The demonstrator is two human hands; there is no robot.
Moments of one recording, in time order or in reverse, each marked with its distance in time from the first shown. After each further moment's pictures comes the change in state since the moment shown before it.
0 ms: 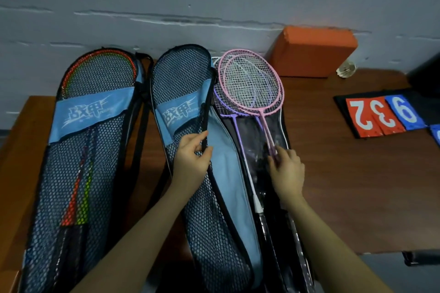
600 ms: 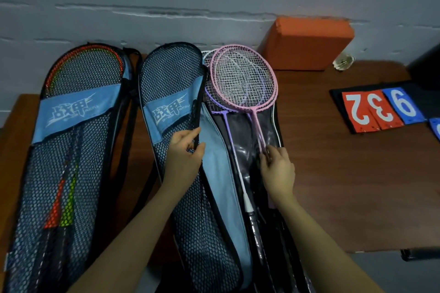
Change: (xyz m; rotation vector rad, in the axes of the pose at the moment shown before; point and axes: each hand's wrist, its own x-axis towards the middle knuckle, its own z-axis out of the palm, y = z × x) left_hand 0.007 0.001 0.020 0.101 0.037 -0.029; right_hand 0.004 0.006 0.004 0.055 -0.029 0.024
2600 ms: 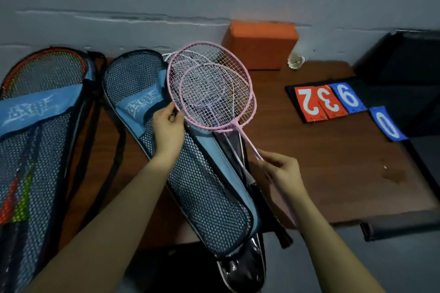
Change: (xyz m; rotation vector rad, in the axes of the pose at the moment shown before) left_hand 0.015 0.037 0.065 -0.179 0.091 -0.120; right_hand -0.034 0.064 -0.116 0.943 -0.248 0.221
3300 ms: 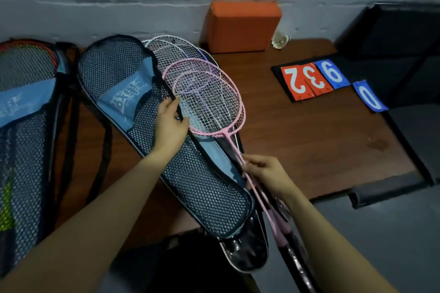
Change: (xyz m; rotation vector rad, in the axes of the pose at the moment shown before) left_hand -0.018 -0.010 0.004 0.255 -0.265 0.108; right_hand -0.020 0.036 0.007 -0.059 -0.171 0.222
